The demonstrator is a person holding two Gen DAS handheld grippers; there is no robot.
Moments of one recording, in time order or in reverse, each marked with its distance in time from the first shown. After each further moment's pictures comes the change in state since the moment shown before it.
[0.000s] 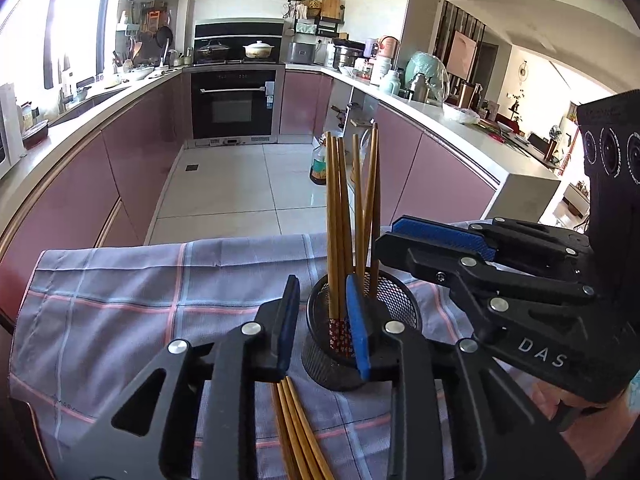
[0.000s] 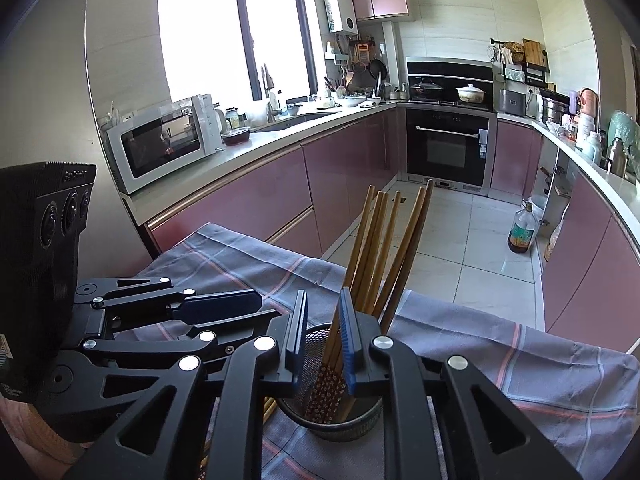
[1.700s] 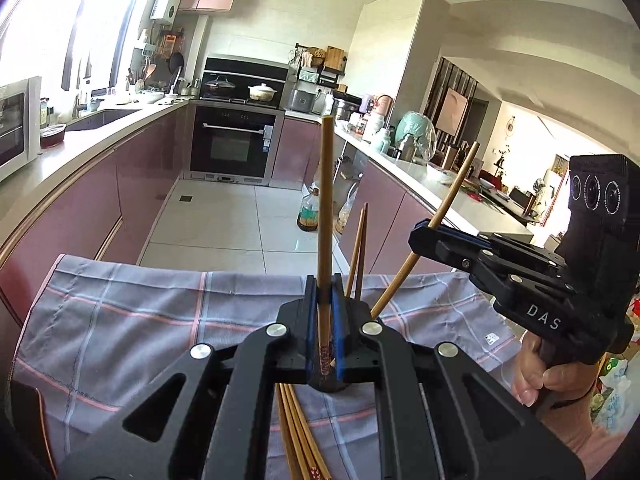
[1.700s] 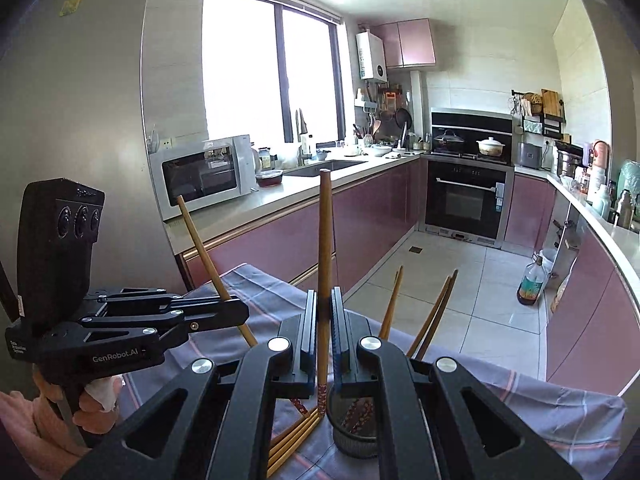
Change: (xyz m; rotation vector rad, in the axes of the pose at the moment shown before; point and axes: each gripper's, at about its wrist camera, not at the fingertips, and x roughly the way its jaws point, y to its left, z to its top) left arm -0.107 0.021 -0.002 -0.087 -0.196 -0.075; right arm -0.065 0.028 0.029 -0.082 -0.175 0.038
